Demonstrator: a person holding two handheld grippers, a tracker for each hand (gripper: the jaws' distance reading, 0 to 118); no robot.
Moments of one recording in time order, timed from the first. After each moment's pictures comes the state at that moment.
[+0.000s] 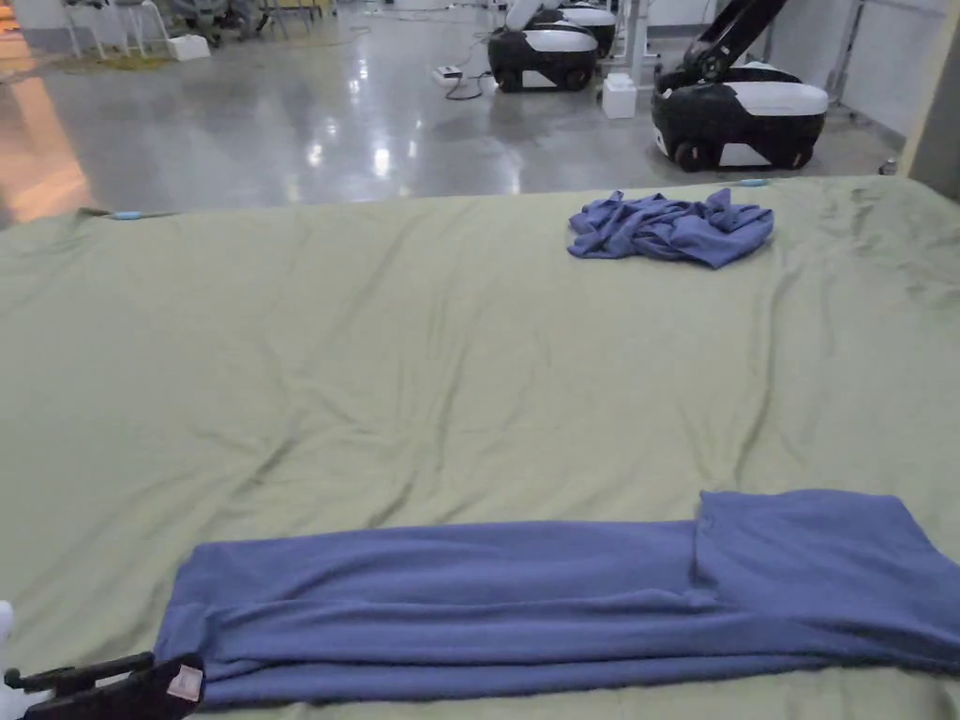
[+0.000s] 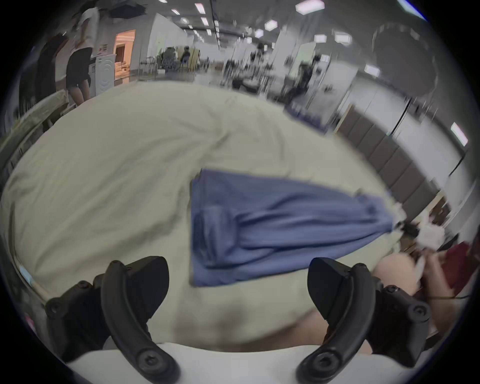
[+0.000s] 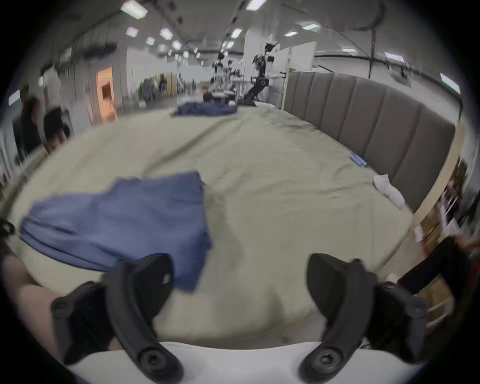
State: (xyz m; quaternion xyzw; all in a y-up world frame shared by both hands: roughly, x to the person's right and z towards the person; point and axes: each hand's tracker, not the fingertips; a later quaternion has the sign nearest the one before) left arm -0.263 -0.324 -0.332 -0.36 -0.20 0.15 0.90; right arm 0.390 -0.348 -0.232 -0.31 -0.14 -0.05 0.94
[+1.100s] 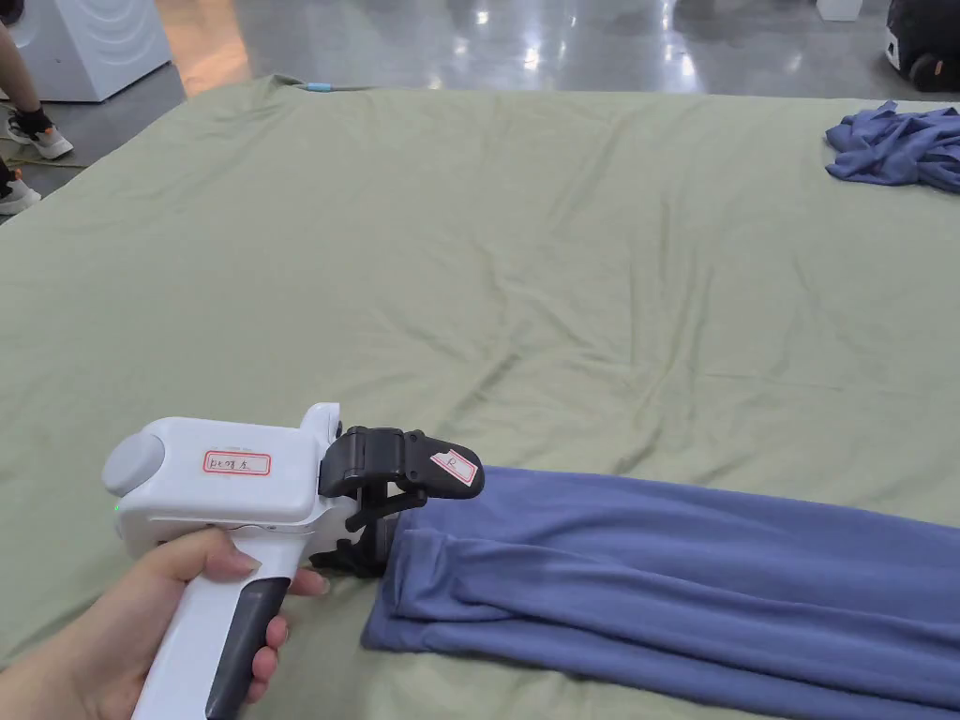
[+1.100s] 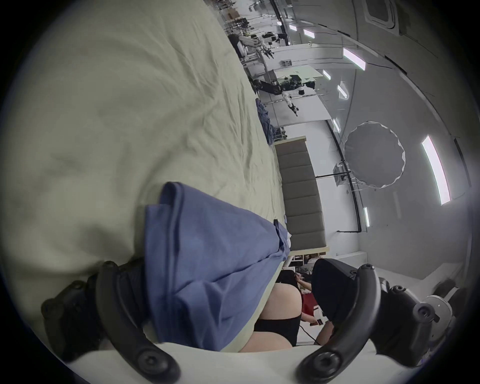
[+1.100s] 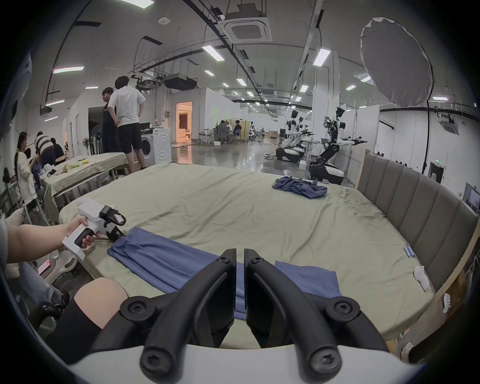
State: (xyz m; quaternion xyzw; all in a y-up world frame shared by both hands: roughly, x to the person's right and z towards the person) left arm -0.313 -0.419 -0.516 -0.50 -0.37 0.41 0.67; right arm 0.207 -0.229 -0.238 -0.20 0.06 0.05 0.98
